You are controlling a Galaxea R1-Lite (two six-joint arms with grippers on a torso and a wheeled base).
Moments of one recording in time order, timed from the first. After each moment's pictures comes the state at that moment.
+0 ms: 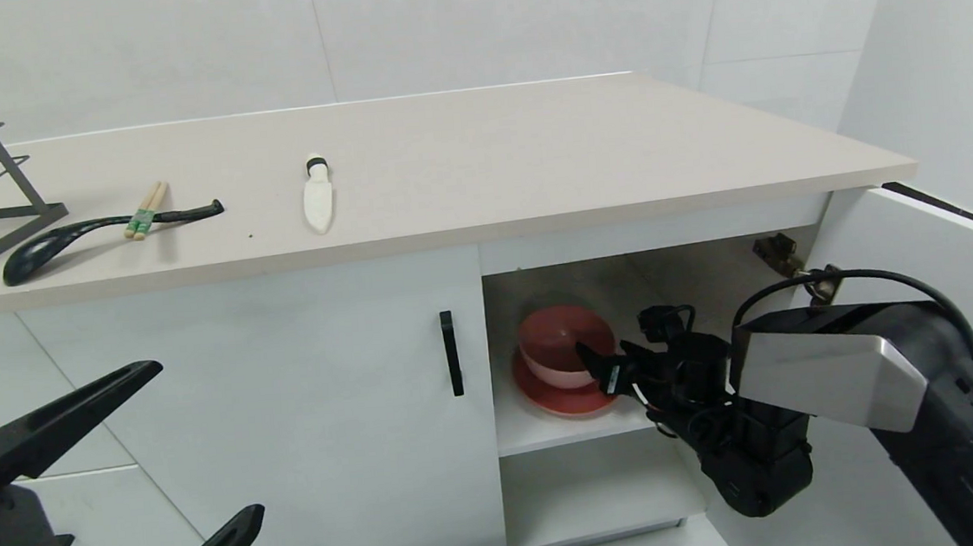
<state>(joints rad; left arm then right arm) -0.63 0.96 -0.04 -1.15 -0.17 0.26 0.42 2.66 -0.88 -1.57 -0.05 0.32</state>
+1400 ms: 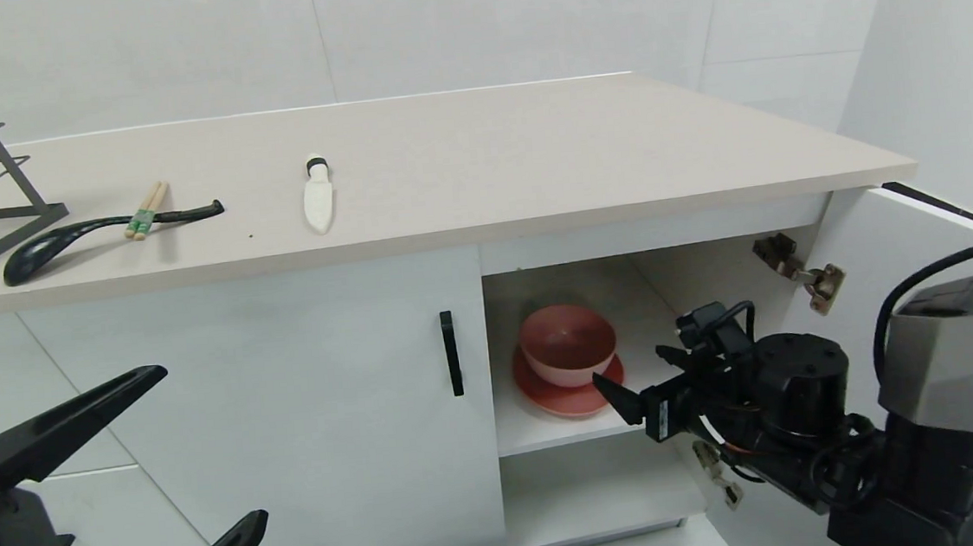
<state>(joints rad) -0.63 0.96 -0.04 -1.13 -0.17 0.26 0.54 2.18 -0.35 -1.57 -0.05 0.11</state>
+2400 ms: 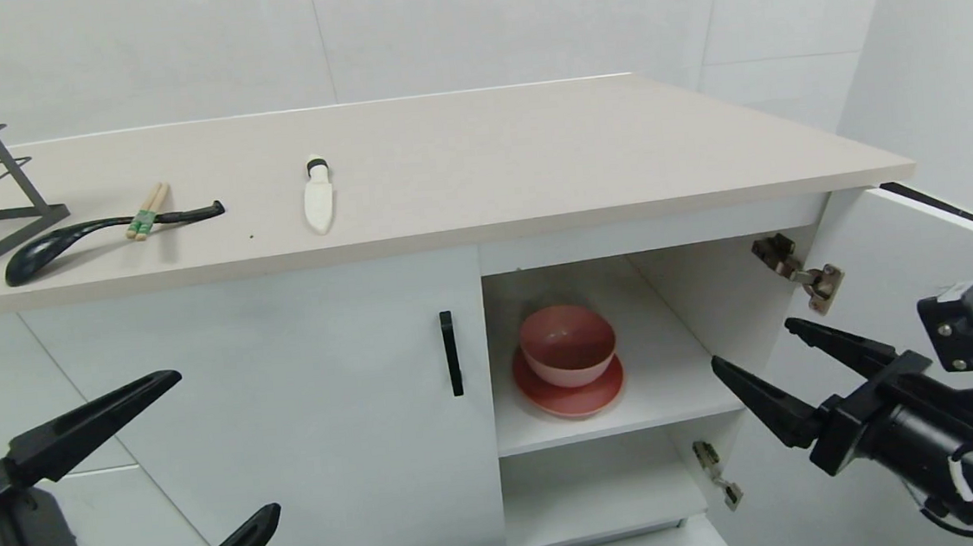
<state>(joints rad) -0.61 0.98 -0.04 -1.11 -0.17 0.26 0.52 1.62 0.00 -1.57 -0.05 0.08</state>
